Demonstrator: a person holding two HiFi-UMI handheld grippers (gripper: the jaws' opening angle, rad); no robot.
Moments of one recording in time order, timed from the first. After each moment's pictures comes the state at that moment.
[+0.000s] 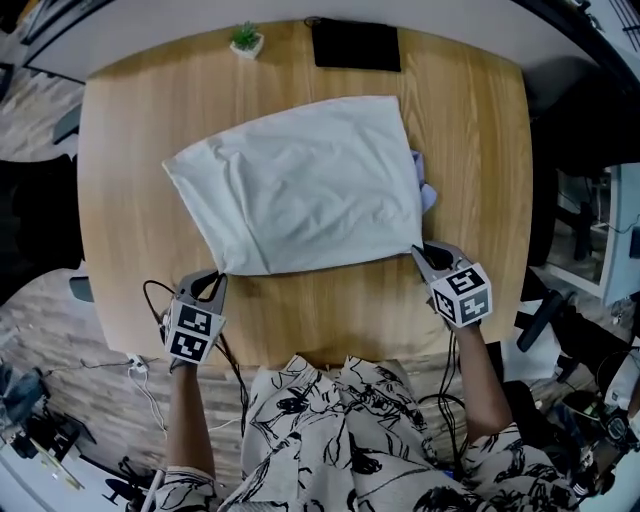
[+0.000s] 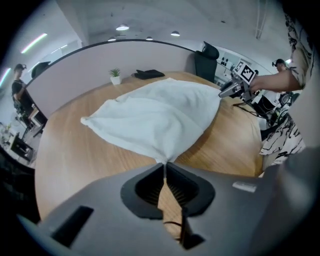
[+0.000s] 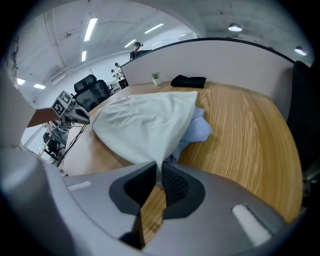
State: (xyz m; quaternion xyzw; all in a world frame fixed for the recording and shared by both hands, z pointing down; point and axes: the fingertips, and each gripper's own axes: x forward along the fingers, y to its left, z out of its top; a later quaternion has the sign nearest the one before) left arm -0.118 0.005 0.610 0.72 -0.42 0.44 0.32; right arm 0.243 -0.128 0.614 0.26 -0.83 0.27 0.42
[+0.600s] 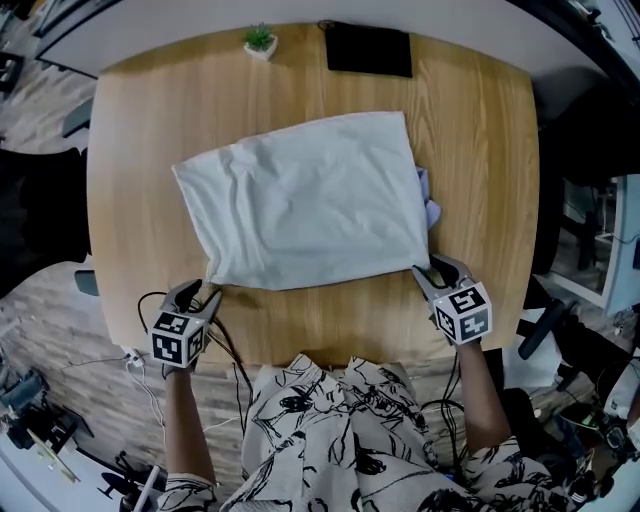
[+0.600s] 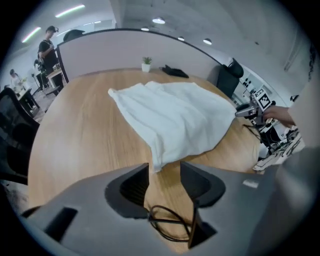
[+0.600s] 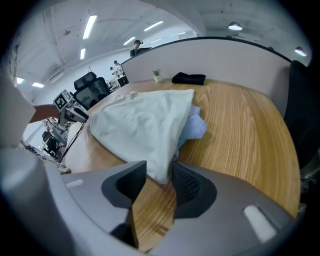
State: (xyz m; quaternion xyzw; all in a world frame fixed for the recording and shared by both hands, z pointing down) left arm -0.162 0.045 0.611 0.67 -0.48 0.36 0.43; right arm 0.248 -0.105 0.614 0.27 -0.82 0.27 0.43
